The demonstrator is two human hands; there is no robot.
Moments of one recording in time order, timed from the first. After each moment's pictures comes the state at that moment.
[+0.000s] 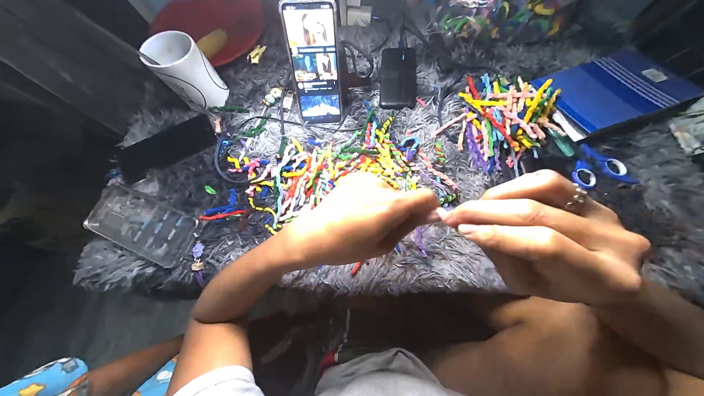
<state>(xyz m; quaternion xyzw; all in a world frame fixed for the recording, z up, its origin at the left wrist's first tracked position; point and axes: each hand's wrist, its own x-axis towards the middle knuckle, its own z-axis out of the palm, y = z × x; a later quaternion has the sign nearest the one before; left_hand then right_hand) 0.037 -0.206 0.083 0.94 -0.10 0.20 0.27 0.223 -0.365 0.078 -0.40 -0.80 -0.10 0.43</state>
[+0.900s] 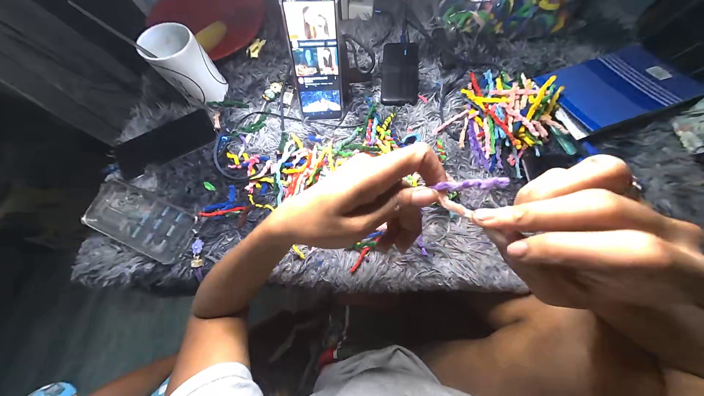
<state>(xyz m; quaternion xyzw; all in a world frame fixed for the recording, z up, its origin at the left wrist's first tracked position) 0.035 -0.192 0.093 0.77 -0.14 0.12 0.61 0.227 -0.371 0.076 -0.39 -0.77 -0.06 0.51</state>
